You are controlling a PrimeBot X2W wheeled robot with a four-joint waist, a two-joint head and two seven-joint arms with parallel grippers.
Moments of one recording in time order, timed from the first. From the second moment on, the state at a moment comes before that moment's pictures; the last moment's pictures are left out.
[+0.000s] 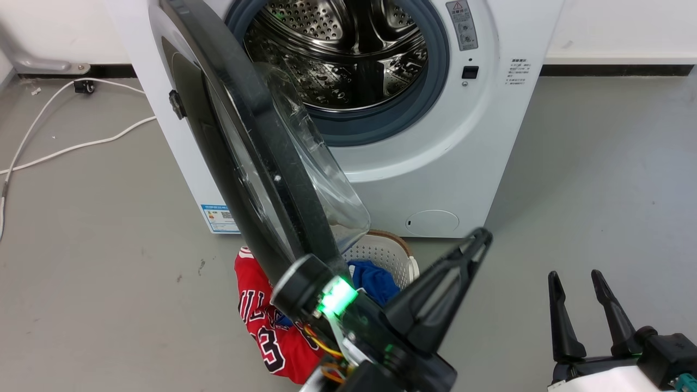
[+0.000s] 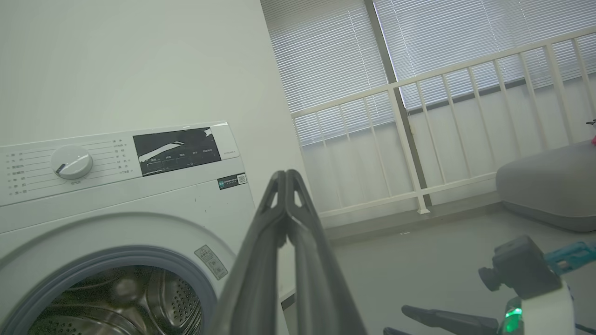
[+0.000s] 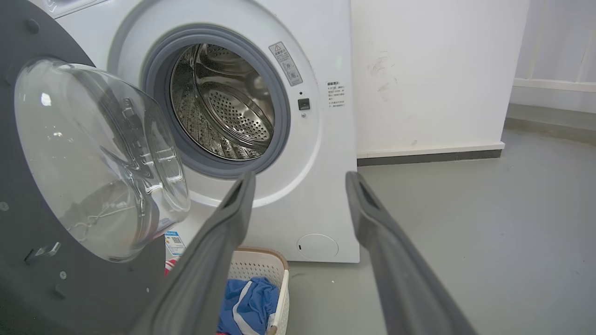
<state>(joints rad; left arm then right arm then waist) -0.22 0.06 -0.68 -0.28 0.05 0.00 -0.26 0.10 -0.05 -0.01 0.02 0.18 0.13 -0.26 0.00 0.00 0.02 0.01</state>
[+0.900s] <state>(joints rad) -0.12 0.08 -0.72 -0.03 -0.04 0.01 -0.26 0.08 -0.05 -0.01 0.04 0.17 0.13 -0.26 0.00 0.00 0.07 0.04</state>
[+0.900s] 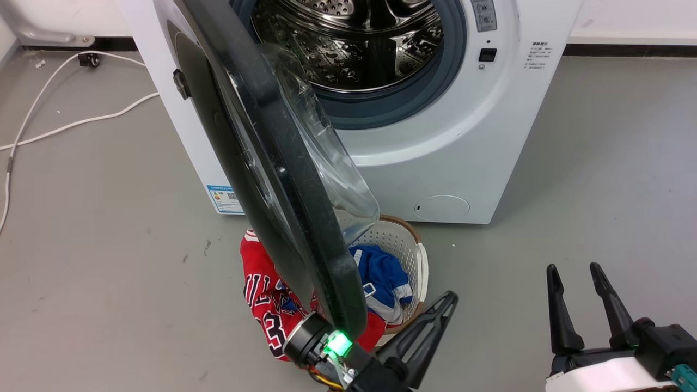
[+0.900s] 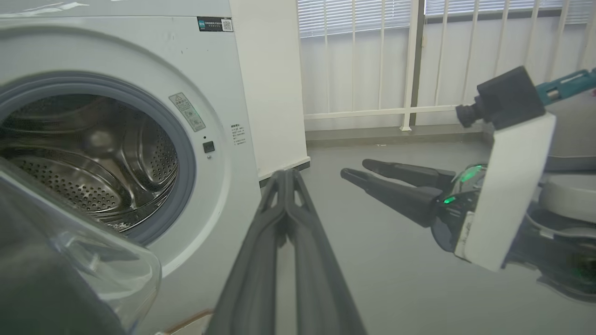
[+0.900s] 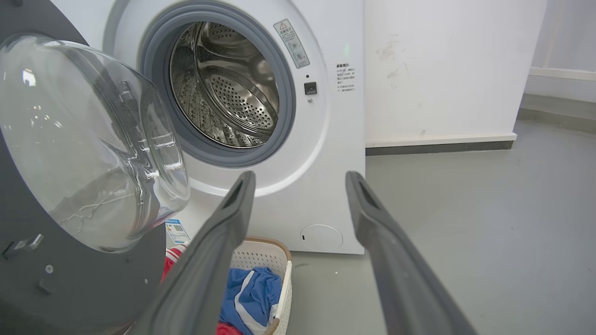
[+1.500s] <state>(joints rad) -0.10 0.06 -0.57 0.12 -0.09 0.02 -0.26 0.07 -0.05 -0.01 0.06 0.17 0.13 -0.26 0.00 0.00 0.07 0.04</state>
